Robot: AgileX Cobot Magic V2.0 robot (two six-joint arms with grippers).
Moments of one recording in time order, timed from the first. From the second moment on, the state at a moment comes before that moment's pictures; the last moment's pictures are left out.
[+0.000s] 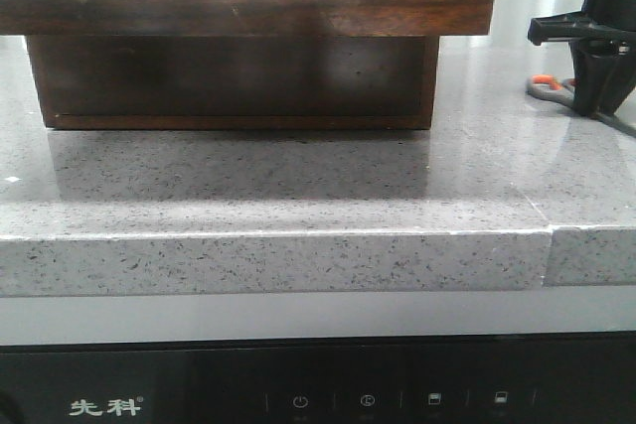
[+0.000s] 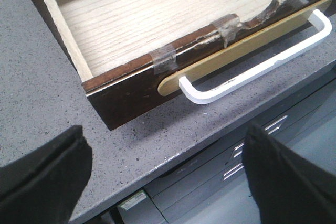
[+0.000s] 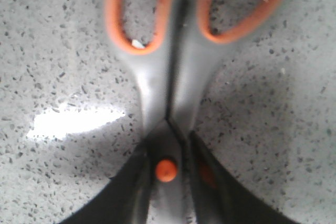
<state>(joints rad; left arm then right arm) -0.62 0.71 -1.08 0.16 1.08 -0.07 -0.01 2.06 -1.83 0.04 1.10 0.00</state>
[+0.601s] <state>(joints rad) -0.62 0.71 -1.08 0.16 1.08 -0.07 -0.01 2.00 -1.83 0.04 1.17 -0.01</state>
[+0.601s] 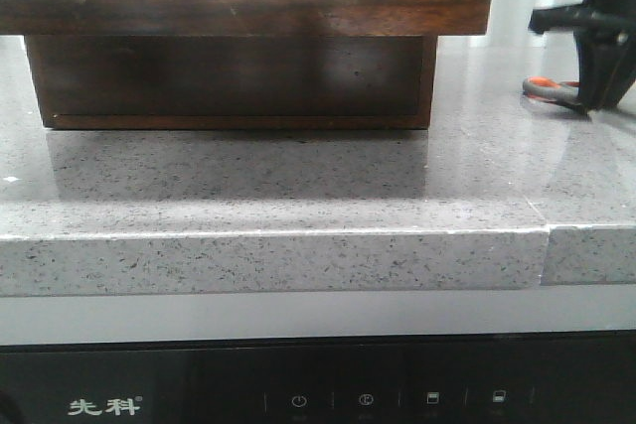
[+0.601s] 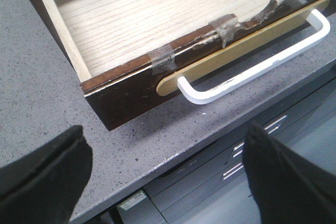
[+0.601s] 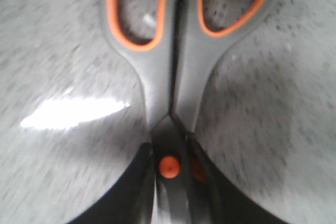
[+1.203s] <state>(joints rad) -0.62 0.71 -1.08 0.16 1.08 -0.07 -0.01 1.50 -1.83 0.03 1.23 -0.12</state>
